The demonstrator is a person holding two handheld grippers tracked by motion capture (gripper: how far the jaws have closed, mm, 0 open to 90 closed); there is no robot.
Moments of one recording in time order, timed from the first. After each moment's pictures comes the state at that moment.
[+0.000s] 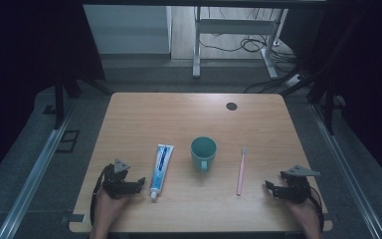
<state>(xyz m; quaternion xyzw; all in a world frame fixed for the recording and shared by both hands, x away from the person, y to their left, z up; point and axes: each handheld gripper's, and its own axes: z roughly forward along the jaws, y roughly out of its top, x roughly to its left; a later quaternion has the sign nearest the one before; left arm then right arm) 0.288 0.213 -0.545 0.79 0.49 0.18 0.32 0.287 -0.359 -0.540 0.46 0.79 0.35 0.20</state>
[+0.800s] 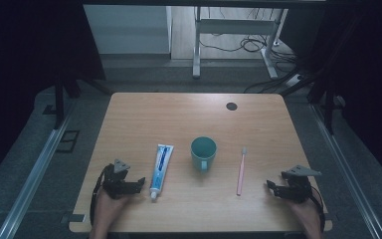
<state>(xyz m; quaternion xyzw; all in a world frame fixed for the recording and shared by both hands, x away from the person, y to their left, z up) 0.288 0.213 -0.545 0.79 0.49 0.18 0.32 0.287 -0.361 -0.538 0.47 0.79 0.34 0.20</state>
